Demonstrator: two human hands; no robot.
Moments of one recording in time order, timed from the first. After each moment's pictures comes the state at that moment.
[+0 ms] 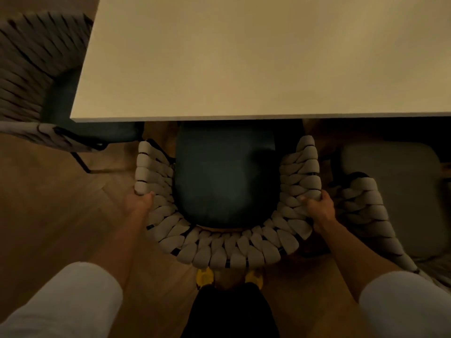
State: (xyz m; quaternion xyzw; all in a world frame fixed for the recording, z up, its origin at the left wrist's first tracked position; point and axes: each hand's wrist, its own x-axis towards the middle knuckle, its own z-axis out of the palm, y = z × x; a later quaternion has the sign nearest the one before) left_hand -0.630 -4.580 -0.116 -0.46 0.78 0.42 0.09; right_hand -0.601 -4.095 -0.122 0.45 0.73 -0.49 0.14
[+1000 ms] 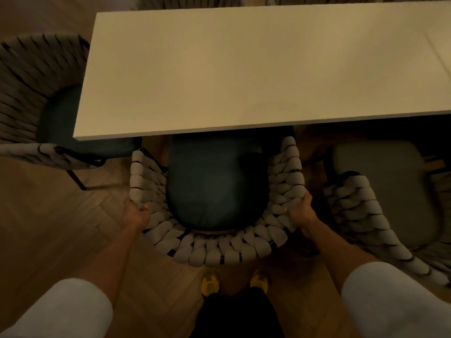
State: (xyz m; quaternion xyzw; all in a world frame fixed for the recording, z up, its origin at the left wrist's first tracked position) left_hand -0.634 -4.629 -0.117 -0.36 0.83 0.37 0.19; right_hand -0.592 -4.148 -0.100 0.38 0.73 -0.53 0.21
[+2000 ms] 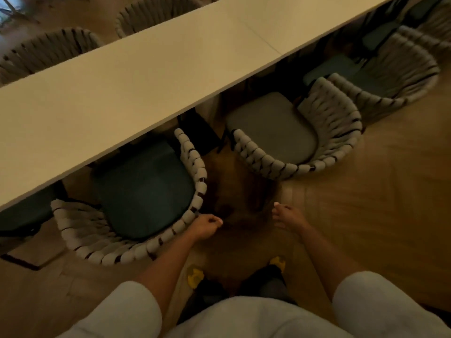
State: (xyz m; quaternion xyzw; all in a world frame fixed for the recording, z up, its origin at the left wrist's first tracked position) left_hand -0.443 -4.277 -0.007 0.10 0.80 0.27 0.53; right_hand -0.268 -4.010 -0.040 0.55 0.53 -0.63 0.13
